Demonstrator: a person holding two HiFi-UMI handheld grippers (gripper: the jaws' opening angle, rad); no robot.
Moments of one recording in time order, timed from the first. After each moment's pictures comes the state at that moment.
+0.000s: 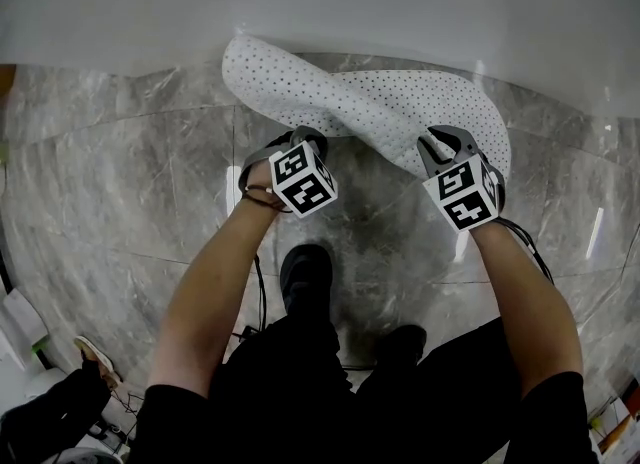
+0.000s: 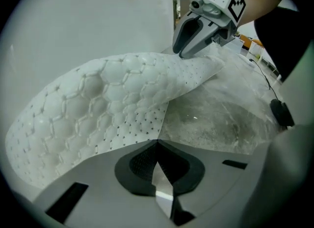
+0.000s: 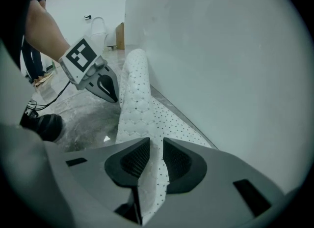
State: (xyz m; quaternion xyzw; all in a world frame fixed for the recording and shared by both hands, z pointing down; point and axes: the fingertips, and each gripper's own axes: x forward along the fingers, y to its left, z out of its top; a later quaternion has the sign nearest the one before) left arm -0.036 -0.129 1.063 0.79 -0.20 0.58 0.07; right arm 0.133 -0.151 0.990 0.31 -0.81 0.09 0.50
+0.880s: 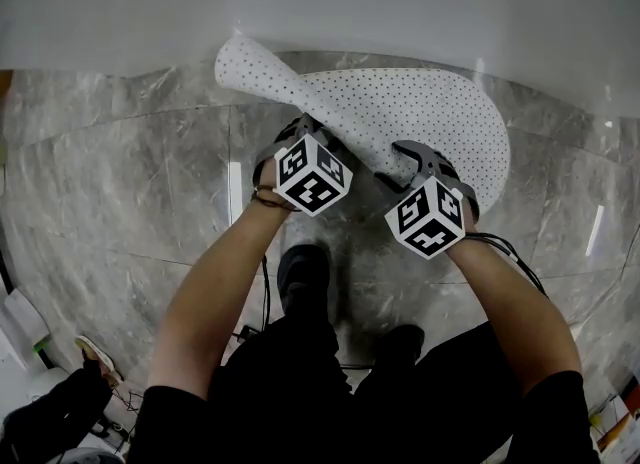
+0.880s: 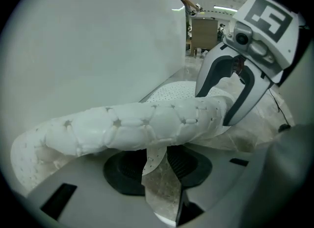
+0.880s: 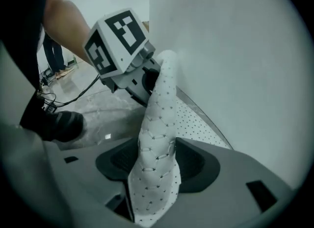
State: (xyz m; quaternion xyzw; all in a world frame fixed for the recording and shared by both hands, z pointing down) left arm 0.006 -0.162 1.030 0.83 -0.27 0.48 0.09; right arm 0.066 -0.099 0.997 0.20 -0.84 0.08 0.50
